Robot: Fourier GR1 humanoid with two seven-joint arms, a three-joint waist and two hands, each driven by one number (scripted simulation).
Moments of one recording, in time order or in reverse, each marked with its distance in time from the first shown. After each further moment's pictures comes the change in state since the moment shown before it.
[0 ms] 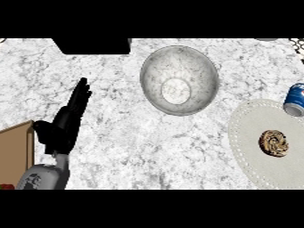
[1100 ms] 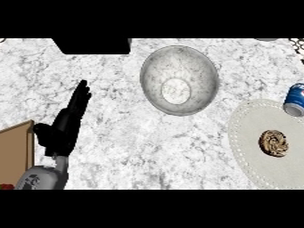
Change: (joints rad) left arm 0.005 0.056 -0.059 0.016 0.067 0.053 -0.033; right arm 0.098 -0.101 0.002 -0.227 -0.175 -0.290 -0.028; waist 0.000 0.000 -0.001
